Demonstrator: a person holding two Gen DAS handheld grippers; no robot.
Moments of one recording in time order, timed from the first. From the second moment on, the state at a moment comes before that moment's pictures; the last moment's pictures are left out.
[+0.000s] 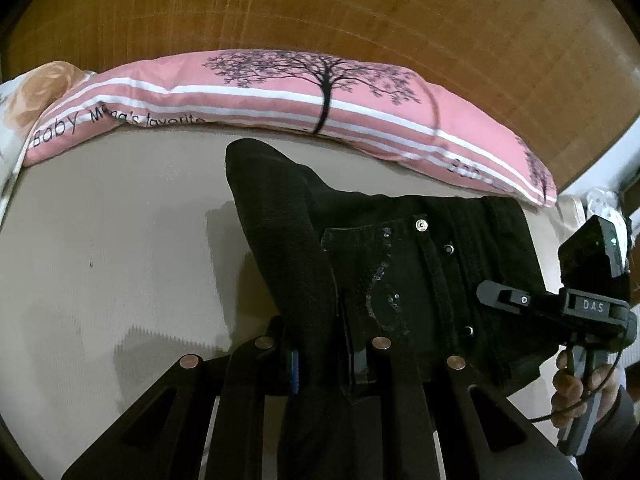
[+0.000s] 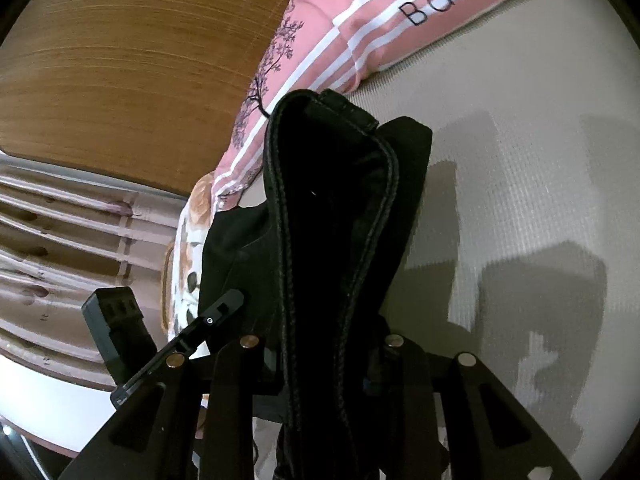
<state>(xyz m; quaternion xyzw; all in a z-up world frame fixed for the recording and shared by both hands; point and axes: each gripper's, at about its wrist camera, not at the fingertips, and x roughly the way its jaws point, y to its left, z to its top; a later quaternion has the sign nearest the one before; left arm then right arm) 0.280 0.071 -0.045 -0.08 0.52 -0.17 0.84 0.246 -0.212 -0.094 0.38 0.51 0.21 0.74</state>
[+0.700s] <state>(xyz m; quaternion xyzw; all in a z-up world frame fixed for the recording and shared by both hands) 0.243 0.082 -0.091 0.00 0.48 -0.11 0.87 0.230 -0.182 -0.099 0.17 0.51 0.11 0.84</state>
